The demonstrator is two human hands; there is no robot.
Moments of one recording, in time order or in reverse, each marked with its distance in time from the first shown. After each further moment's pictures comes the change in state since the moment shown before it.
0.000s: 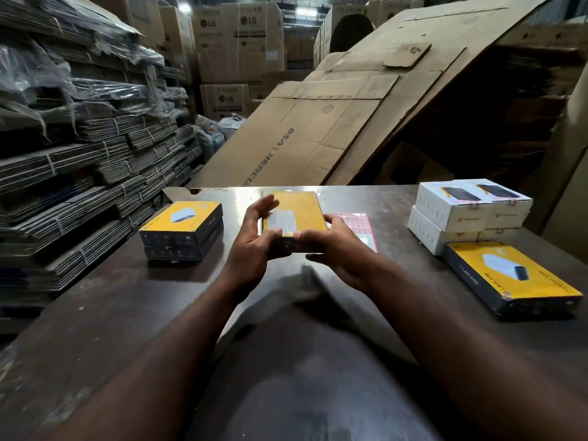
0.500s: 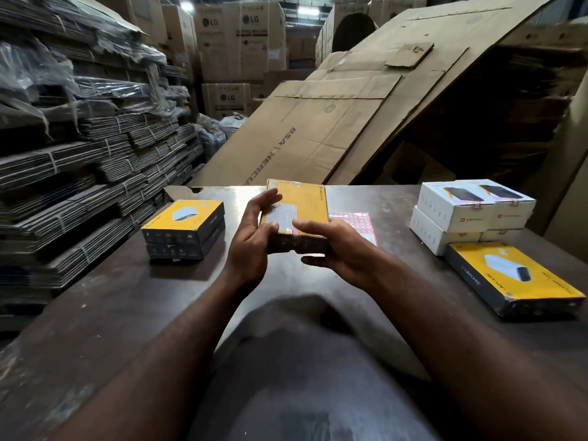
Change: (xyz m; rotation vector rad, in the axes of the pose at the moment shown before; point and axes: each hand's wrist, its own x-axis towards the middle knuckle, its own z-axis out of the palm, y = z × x) left_hand -0.003 0.009 0.001 0.031 0.013 0.063; right_hand -0.009 -0.009 0.001 0.100 -0.106 0.005
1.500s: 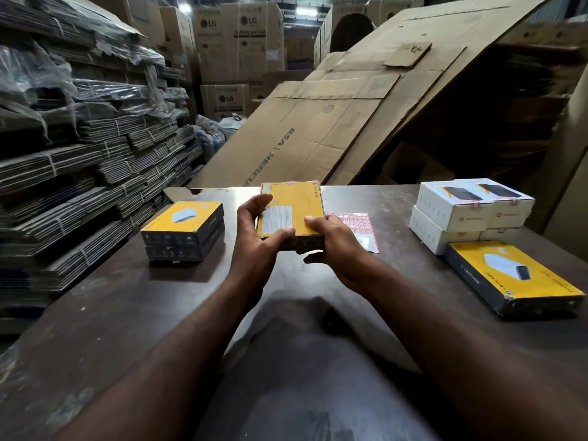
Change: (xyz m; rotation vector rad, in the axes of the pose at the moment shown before) left_hand 0.000 -0.012 0.010 -0.055 0.144 -0.033; right_hand 0.005 0.004 0.011 -0.059 0.207 -0.072
